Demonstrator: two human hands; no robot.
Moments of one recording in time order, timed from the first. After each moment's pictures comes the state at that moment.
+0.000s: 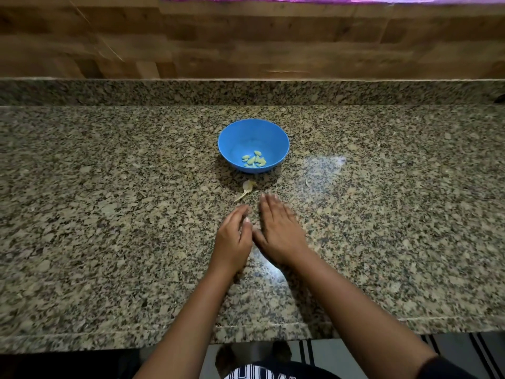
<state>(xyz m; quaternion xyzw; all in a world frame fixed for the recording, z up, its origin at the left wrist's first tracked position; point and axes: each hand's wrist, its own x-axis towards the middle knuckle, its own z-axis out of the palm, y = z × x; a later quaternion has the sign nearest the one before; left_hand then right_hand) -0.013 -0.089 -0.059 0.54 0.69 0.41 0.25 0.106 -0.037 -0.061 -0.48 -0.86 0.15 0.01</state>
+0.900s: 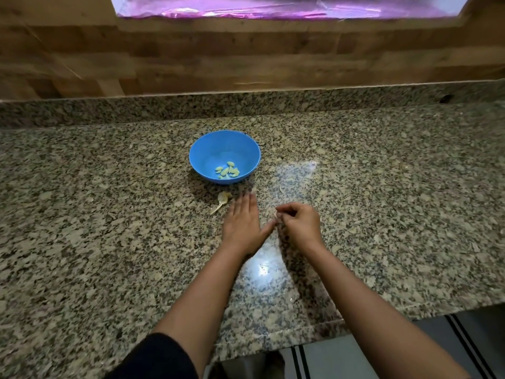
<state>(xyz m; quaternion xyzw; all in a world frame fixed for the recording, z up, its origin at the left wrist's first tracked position) 0.027 -0.015 -0.067 0.72 0.69 0.03 0.12 0.157 -0.016 -0.027 -0.65 -0.55 0.40 0.35</state>
